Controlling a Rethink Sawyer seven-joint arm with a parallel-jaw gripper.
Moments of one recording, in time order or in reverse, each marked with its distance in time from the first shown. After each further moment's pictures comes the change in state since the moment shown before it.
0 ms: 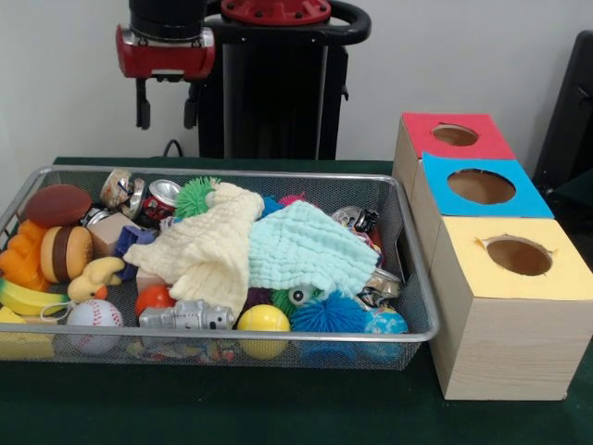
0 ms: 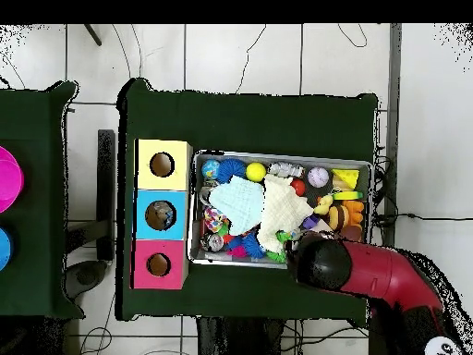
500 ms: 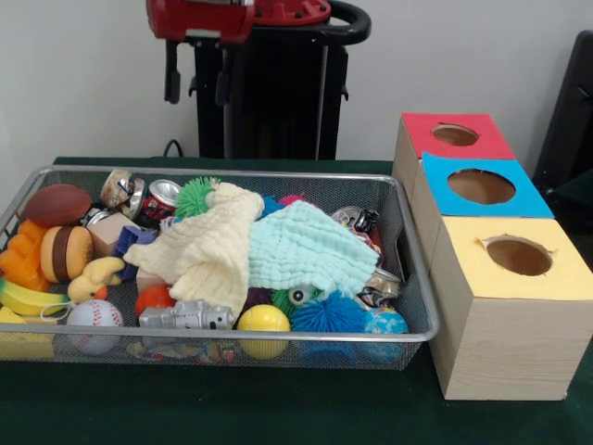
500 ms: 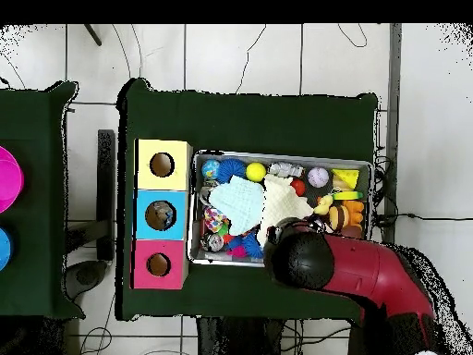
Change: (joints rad) arm 0.082 -0.089 0.000 0.001 0.071 0.001 0.000
